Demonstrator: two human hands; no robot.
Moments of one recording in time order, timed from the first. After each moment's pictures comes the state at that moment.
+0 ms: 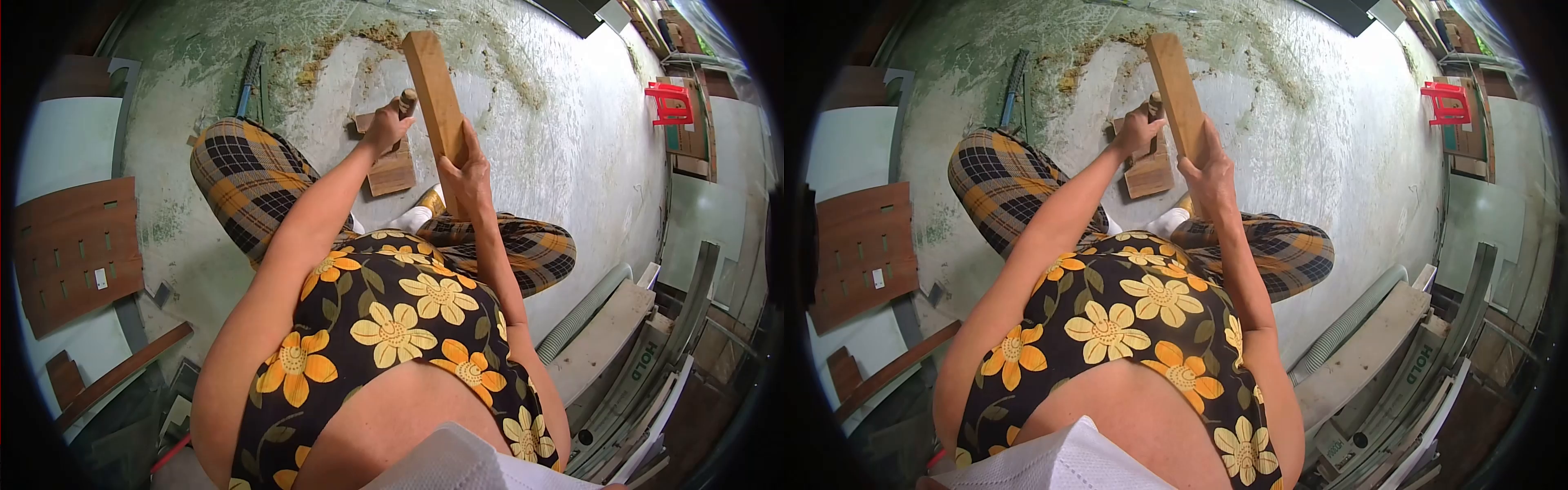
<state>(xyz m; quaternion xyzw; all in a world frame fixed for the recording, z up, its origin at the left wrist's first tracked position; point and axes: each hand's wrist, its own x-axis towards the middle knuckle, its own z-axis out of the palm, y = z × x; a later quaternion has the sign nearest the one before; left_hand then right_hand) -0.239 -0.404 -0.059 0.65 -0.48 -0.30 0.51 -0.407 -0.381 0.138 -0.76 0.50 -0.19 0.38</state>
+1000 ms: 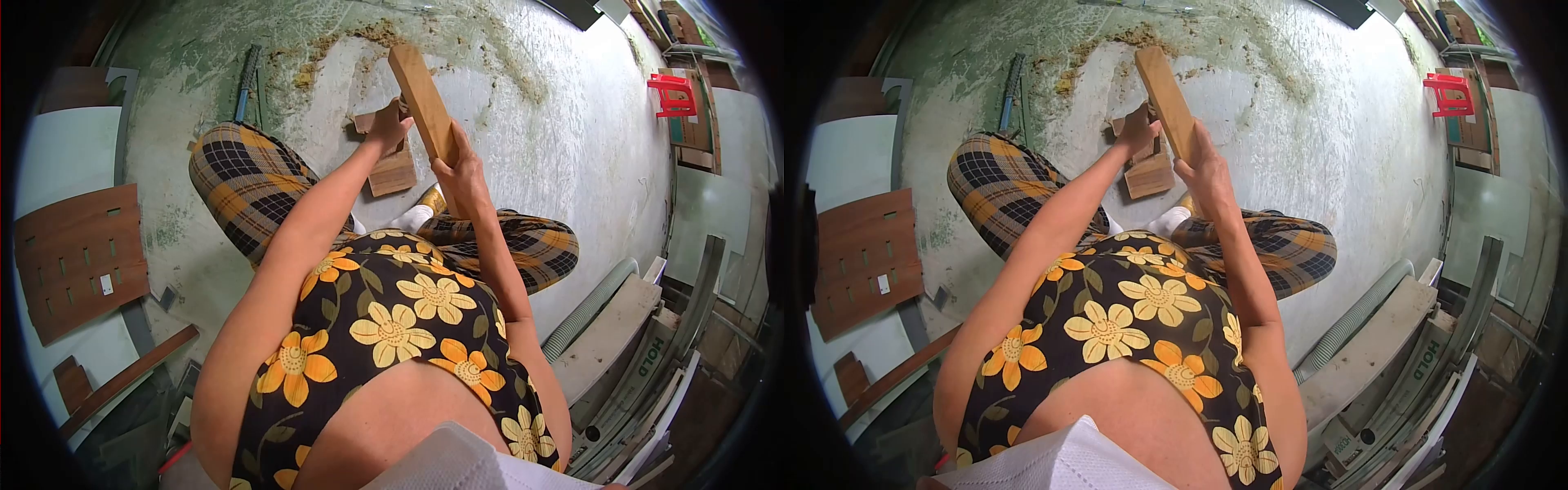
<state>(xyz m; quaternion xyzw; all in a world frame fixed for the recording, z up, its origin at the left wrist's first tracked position) -0.248 -0.400 -0.032 0.66 -0.43 -0.38 0.49 -0.413 -0.385 0.127 -0.77 0.51 -0.11 0.37</state>
